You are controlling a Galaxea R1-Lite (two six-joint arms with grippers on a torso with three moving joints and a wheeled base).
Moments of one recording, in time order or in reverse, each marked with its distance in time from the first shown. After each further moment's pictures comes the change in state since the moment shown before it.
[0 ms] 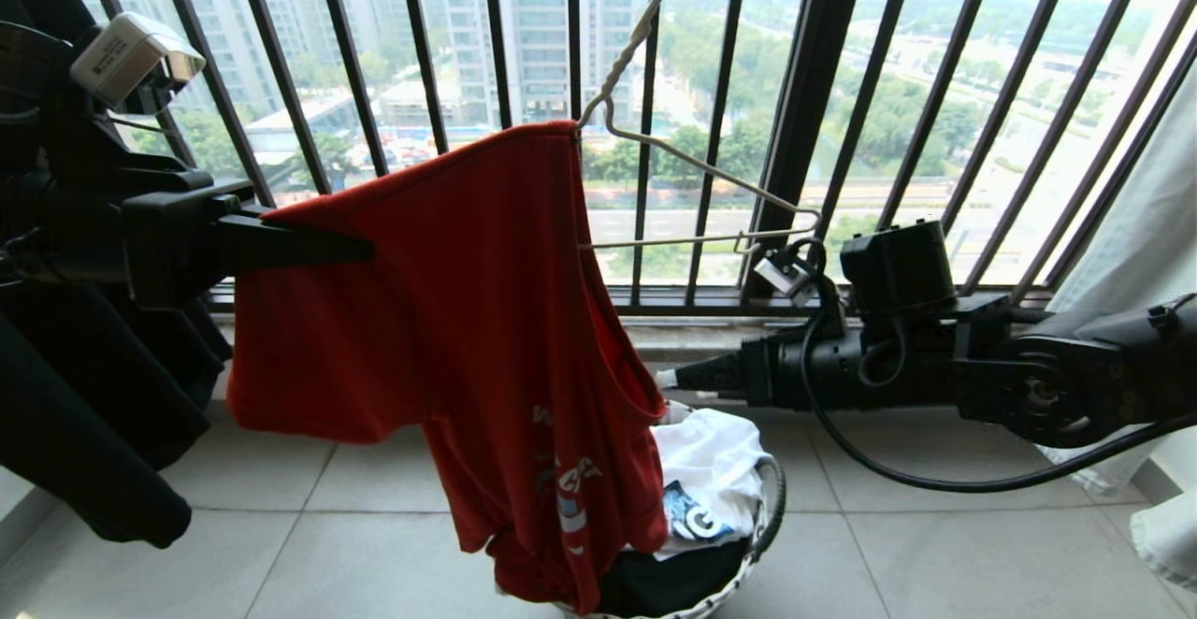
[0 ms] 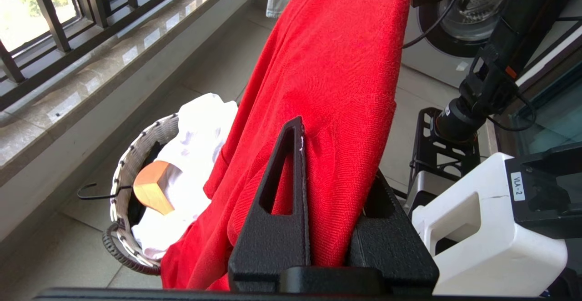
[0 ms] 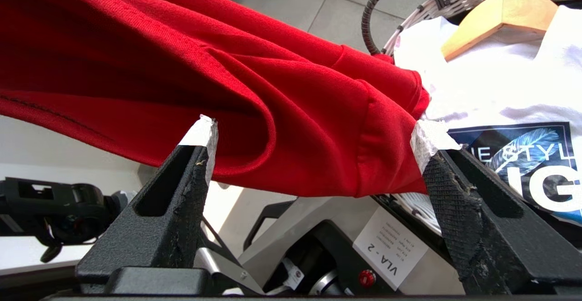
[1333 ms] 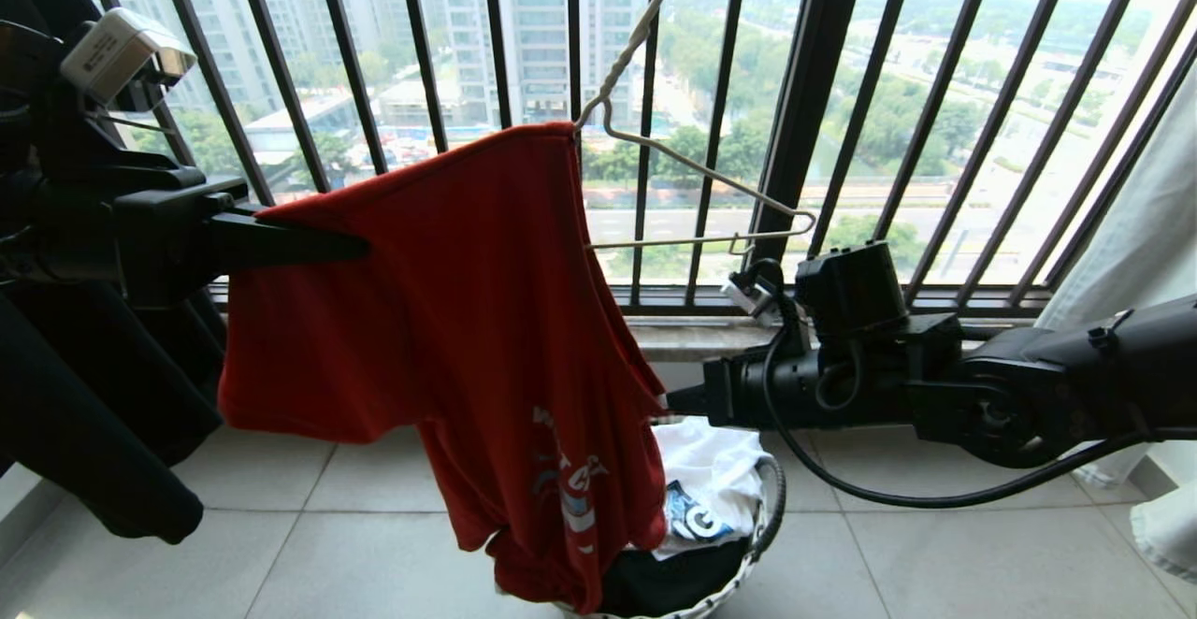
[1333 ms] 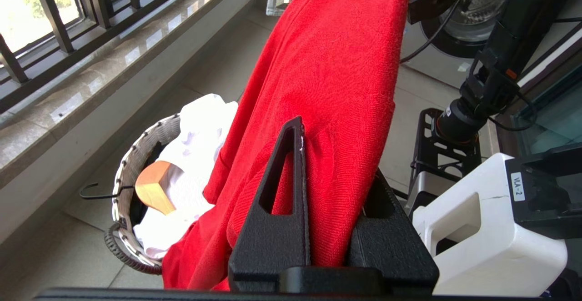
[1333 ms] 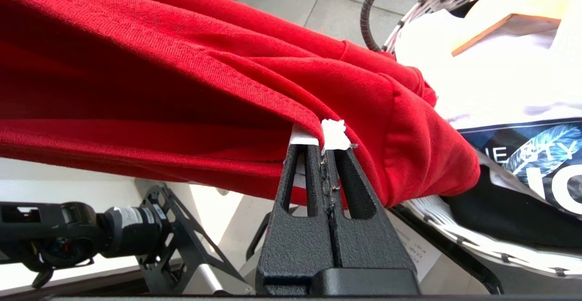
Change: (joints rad) left arm 0.008 -0.007 0.001 0.000 -0.002 -0.001; right arm 0.075 0.048 -0.005 -0.033 -0.087 0.058
